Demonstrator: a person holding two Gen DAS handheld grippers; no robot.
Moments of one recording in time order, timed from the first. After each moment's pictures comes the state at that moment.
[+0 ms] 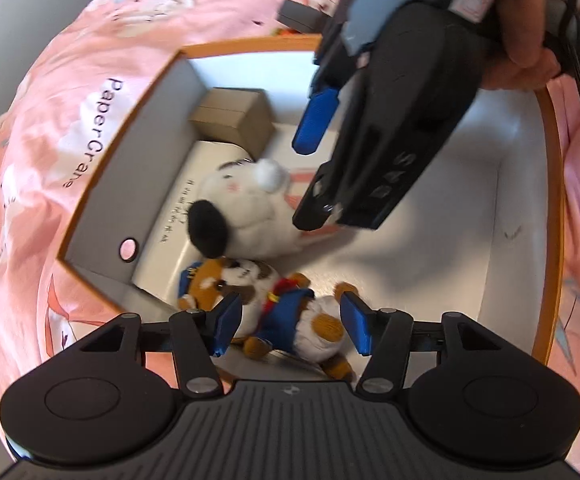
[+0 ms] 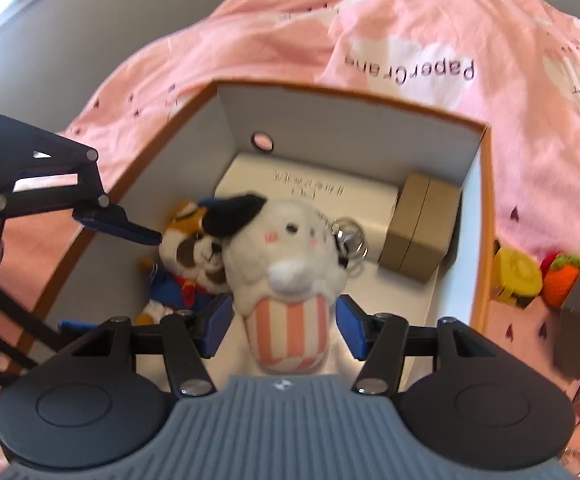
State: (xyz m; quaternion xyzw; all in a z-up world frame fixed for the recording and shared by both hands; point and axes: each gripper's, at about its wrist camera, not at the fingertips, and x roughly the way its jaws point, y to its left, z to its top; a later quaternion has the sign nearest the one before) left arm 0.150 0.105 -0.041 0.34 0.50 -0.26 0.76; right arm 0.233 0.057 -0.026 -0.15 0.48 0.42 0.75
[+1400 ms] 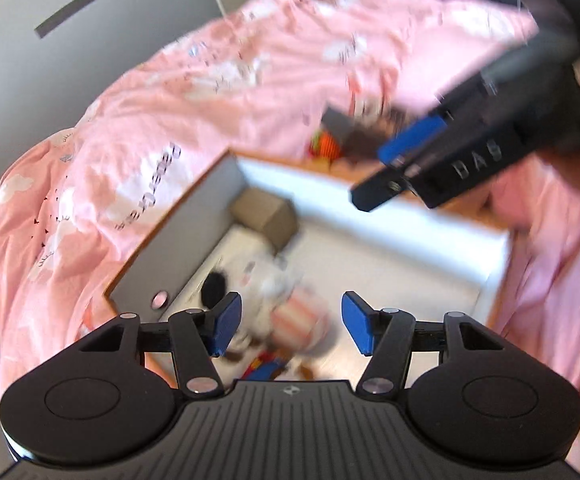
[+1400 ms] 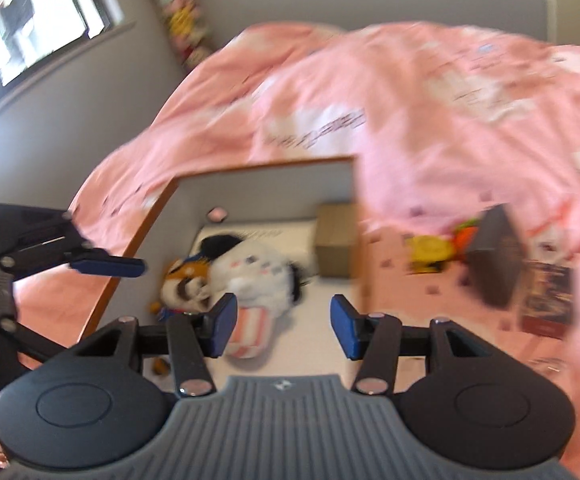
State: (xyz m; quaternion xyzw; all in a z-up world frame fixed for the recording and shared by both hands) left arm 0.124 0.066 0.021 0.23 0.41 -0.19 0.86; right arm 0.192 -0.056 0.039 0.00 0.40 0.32 0.86
